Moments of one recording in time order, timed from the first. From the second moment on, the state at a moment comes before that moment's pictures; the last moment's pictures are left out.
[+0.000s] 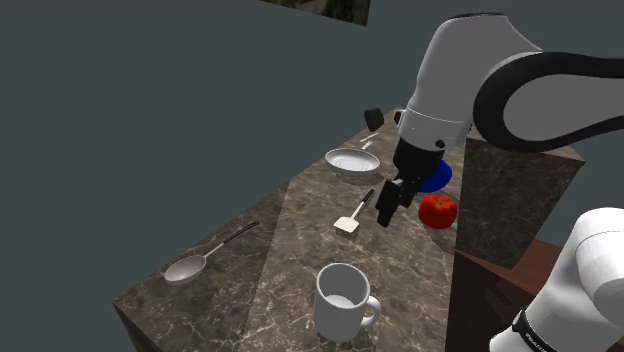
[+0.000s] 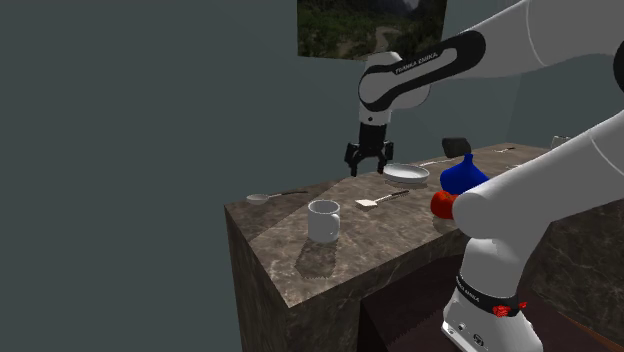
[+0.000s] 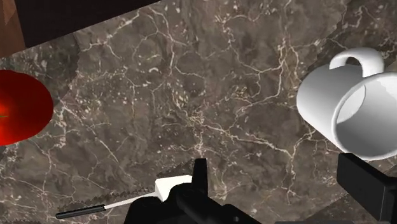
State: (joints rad) arm 0.16 -0.73 0.32 -2.62 0.20 1.99 0.25
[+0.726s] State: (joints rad) arm 0.19 -0.48 0.53 -2.64 0.25 2.30 0.40
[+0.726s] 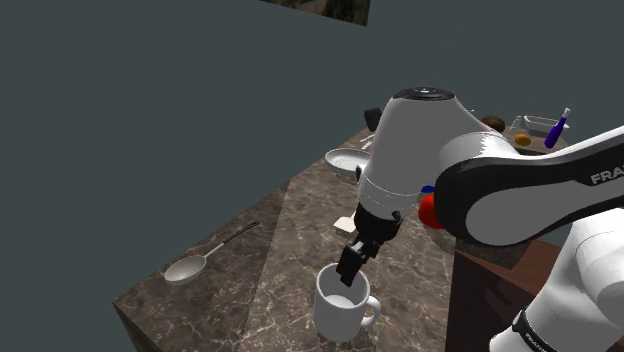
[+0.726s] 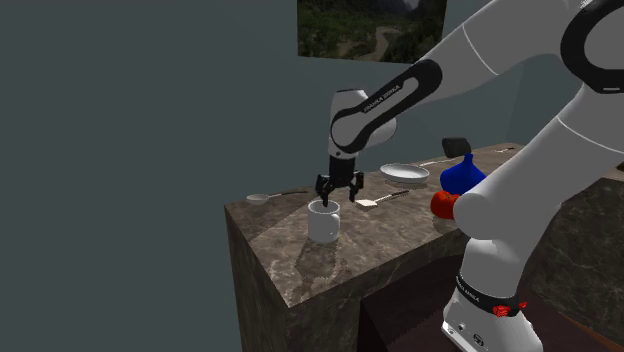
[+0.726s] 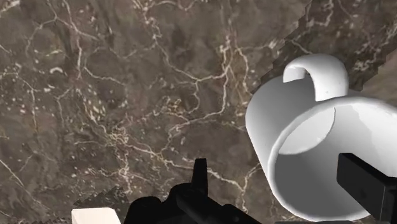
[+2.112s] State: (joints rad) arm 0.17 -0.38 0.58 -2.68 0.23 2.42 0.42
